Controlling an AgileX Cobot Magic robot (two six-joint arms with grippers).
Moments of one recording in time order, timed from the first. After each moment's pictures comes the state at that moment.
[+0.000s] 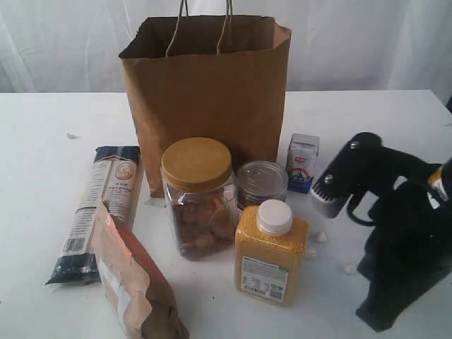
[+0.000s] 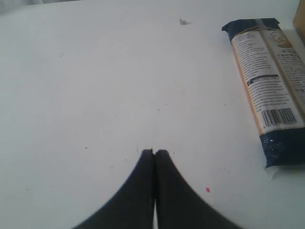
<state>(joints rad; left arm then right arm) 0.11 0.00 0.03 -0.08 0.42 0.18 0.59 1.16 -0.82 0.02 1.00 -0.35</state>
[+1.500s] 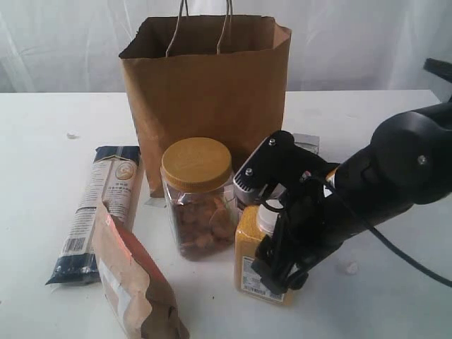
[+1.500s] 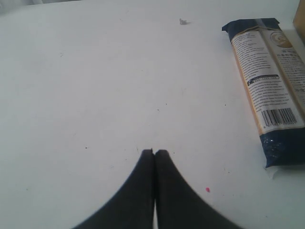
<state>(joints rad) 0.11 0.00 0.03 -0.08 0.42 0.18 0.65 1.43 -0.83 0.20 0.59 -0.49</state>
